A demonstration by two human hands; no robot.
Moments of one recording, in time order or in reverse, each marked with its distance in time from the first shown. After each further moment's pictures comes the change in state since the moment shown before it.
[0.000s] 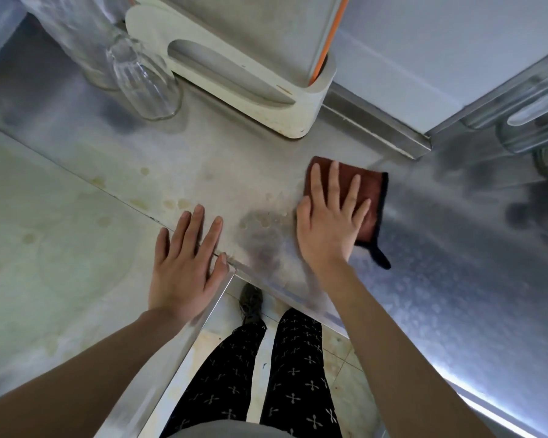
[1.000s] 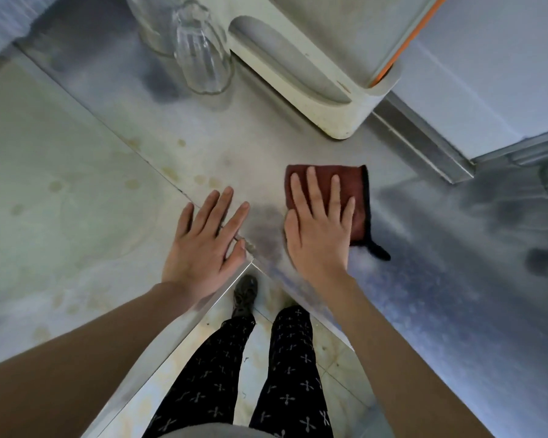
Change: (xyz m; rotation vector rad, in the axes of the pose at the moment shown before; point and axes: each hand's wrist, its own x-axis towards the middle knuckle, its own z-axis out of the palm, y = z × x) left_hand -0.001 -0.001 0.002 -0.019 0.024 -0.014; right_hand -0.018 -0.024 0.010 -0.104 -0.034 -0.434
